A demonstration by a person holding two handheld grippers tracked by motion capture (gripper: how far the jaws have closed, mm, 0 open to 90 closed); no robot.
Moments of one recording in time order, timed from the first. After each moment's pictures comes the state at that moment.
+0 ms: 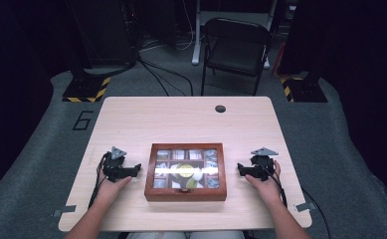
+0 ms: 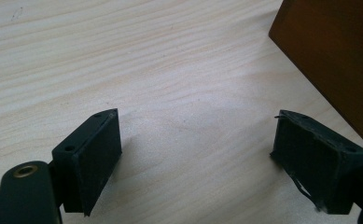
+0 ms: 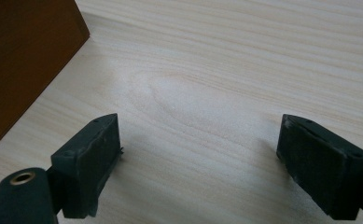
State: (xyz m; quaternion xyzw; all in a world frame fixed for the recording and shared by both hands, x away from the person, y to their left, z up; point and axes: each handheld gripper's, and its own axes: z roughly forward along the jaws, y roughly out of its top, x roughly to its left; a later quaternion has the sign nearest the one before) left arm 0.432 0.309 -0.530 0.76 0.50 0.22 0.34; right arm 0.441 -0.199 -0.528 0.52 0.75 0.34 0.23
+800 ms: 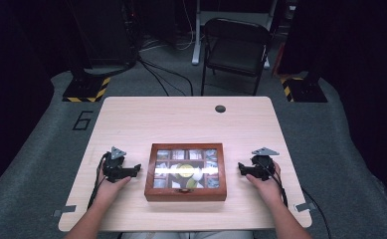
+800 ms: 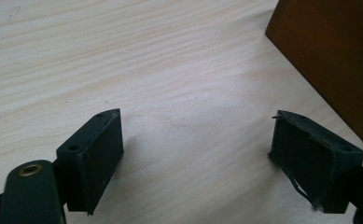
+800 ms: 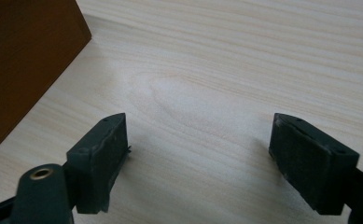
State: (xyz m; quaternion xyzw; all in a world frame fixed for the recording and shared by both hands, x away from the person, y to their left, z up) left arm 0.430 0.311 -0.528 0.77 0.50 0.22 0.34; right arm 0.440 -0.201 -0.527 0.52 0.75 0.34 0.23
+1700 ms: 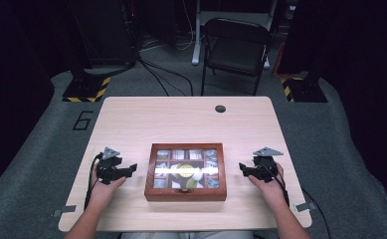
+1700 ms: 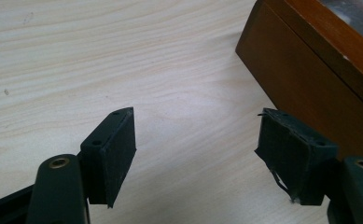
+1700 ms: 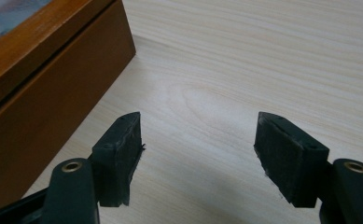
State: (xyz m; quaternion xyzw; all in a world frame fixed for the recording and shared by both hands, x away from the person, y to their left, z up) left arm 0.410 0.317 -0.501 0.75 0.51 0.19 0.37; right arm 0.420 -0.198 -0.497 0.49 0.76 0.36 0.21
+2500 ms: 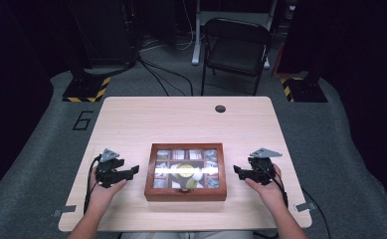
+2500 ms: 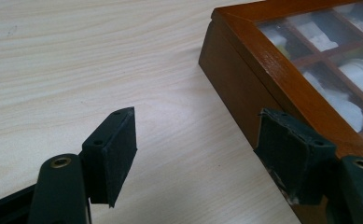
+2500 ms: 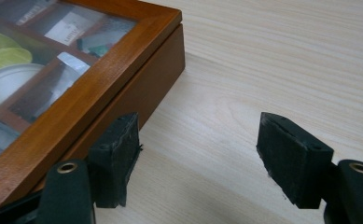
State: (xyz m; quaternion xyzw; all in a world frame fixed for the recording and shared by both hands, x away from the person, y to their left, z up) left arm 0.389 0.306 -0.481 0.74 0.51 0.18 0.40; right arm 0.402 -0.181 -0.475 0.47 0.77 0.38 0.19
